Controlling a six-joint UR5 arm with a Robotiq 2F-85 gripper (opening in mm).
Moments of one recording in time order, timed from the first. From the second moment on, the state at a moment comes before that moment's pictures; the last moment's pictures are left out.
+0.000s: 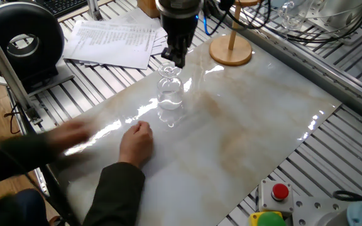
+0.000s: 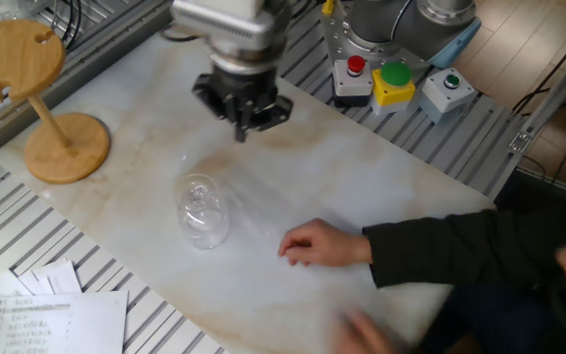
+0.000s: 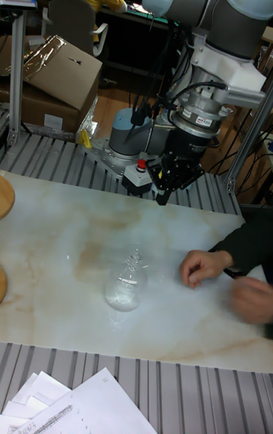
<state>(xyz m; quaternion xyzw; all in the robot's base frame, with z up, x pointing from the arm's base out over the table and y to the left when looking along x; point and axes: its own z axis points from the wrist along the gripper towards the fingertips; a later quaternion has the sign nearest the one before) 0.528 0.058 0.218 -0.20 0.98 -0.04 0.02</state>
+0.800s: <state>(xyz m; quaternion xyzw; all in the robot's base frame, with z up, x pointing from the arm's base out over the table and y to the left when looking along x) 0.523 0.072 0.214 -0.19 0.98 -0.01 -0.01</state>
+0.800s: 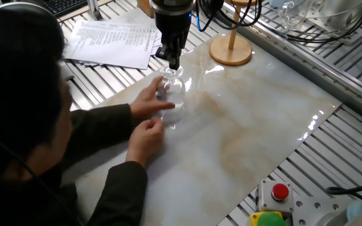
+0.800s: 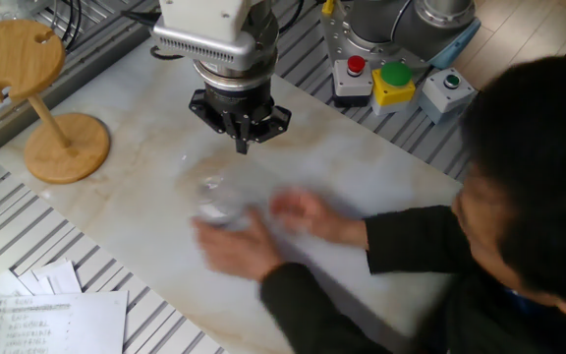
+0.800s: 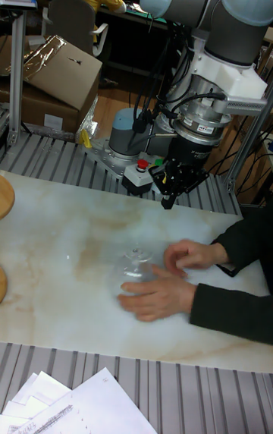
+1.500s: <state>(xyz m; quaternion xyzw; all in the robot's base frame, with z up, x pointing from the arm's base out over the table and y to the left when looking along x) 0.548 0.064 0.220 -0.25 0.97 0.00 0.00</state>
